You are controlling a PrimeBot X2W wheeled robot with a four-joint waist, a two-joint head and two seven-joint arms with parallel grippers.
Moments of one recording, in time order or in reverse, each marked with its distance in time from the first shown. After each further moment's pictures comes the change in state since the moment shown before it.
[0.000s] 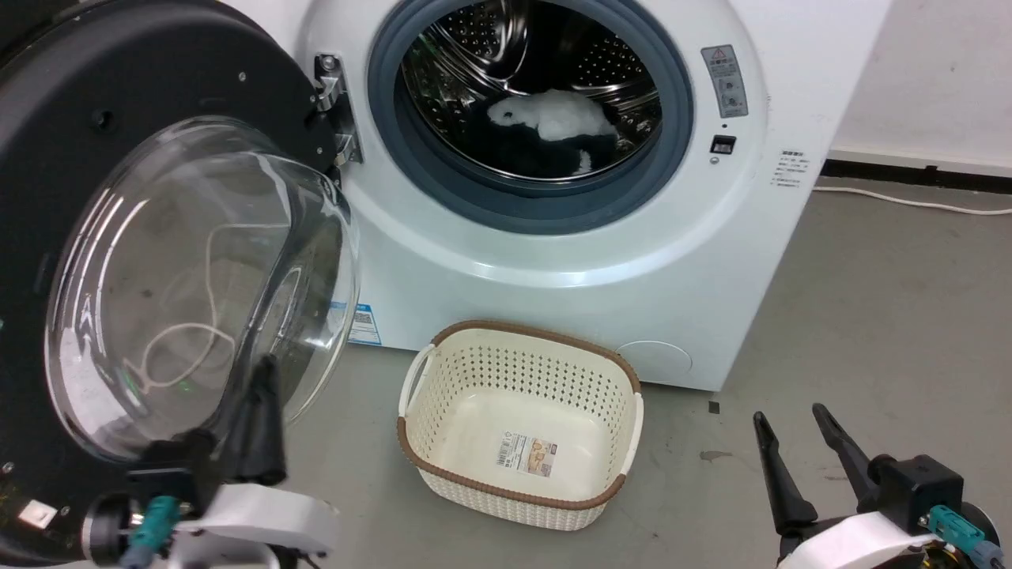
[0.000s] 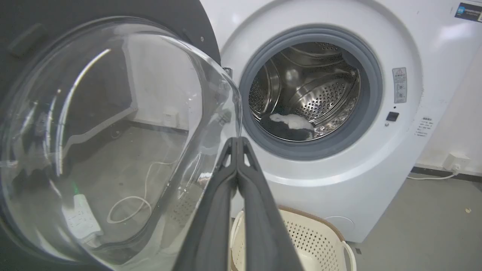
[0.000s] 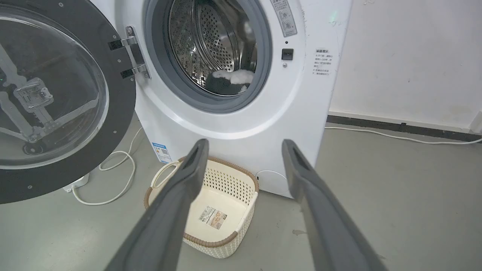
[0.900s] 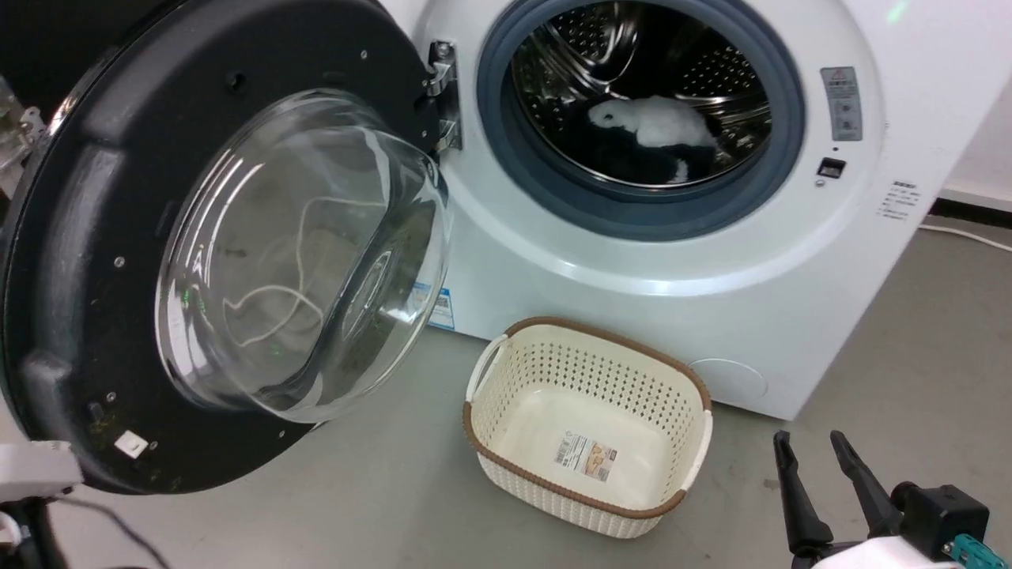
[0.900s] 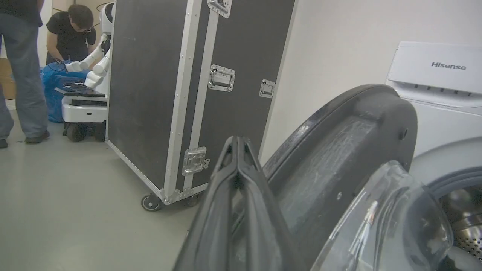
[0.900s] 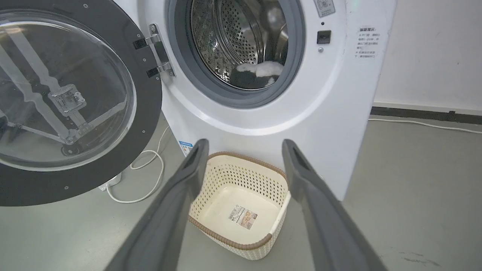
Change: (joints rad) left arm -0.160 0.067 0.479 0.020 -0.091 -0.023 -0.047; right arm 0.037 0.000 -0.020 0.047 0.094 0.000 -0.057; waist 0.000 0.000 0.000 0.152
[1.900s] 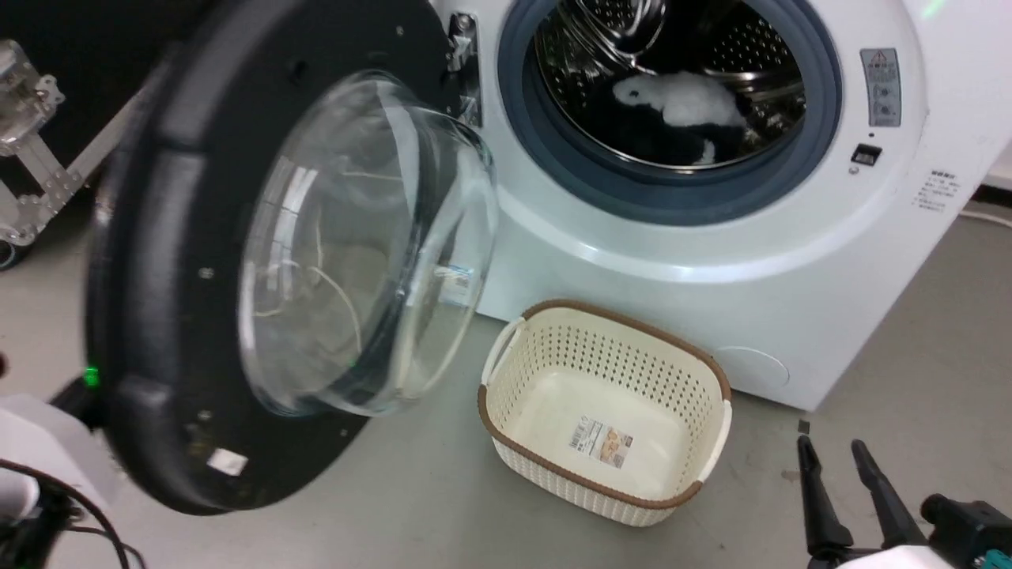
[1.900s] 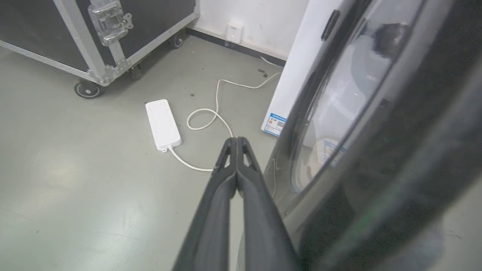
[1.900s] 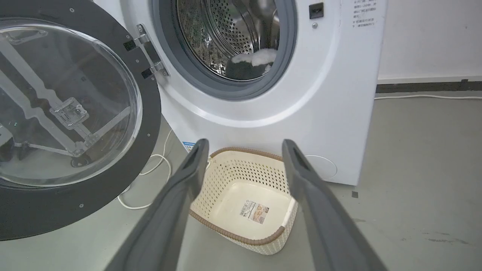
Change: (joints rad) left arm 0.011 0.436 -0.380 0.193 -0.434 -0.068 0.483; right arm -0.003 0.000 -0.023 0.053 0.097 0.000 -0.057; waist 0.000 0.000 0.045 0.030
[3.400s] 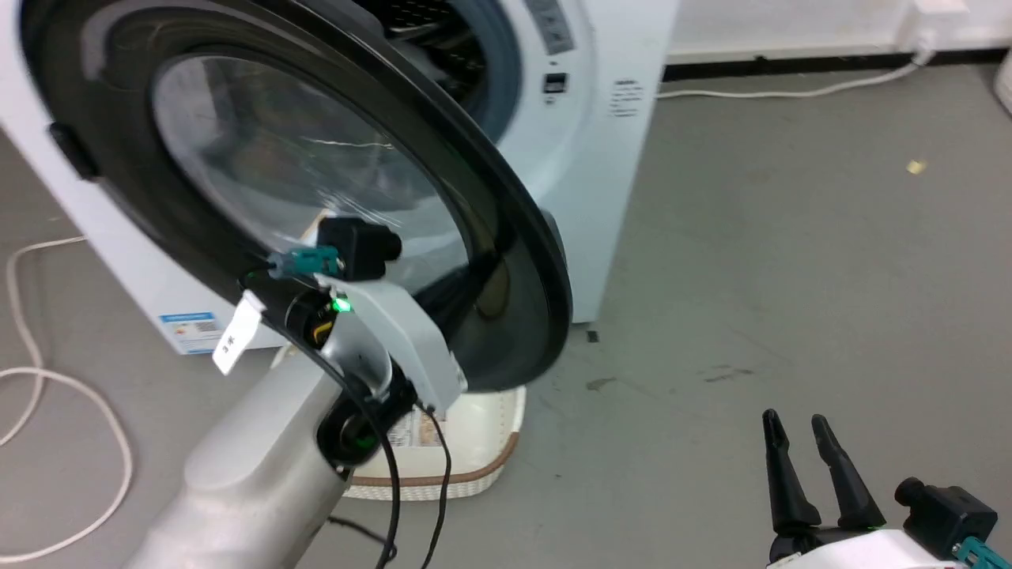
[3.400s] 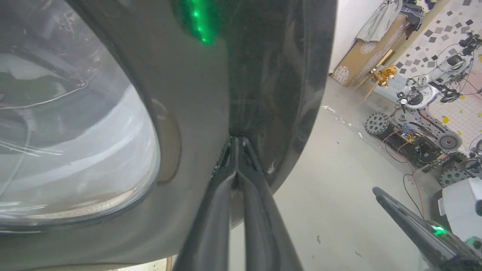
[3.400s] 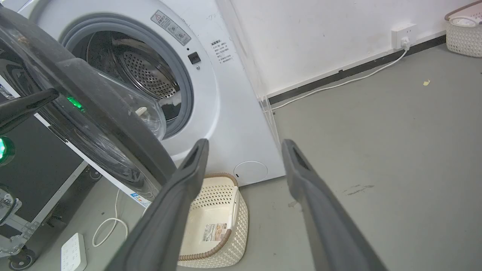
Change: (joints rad) left arm -0.523 -0.210 -0.833 0.227 -0.309 -0.035 -0.278; right arm -0.050 0.000 0.095 0.027 0.147 0.000 -0.076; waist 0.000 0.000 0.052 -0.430
